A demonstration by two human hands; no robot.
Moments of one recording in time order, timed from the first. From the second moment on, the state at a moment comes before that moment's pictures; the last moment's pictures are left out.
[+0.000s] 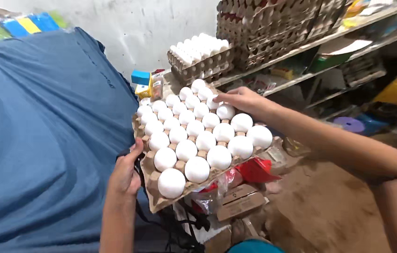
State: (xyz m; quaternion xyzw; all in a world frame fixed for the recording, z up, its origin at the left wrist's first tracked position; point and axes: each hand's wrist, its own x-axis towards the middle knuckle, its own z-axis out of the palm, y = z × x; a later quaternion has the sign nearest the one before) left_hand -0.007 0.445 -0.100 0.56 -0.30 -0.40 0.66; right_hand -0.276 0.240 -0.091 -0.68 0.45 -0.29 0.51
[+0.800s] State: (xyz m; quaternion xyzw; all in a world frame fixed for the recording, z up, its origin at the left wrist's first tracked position) left_hand 0.025 0.056 -0.014 0.55 -0.42 -0.32 0.65; right_hand -0.254 -0.066 0.028 -0.66 0.52 -0.39 0.37
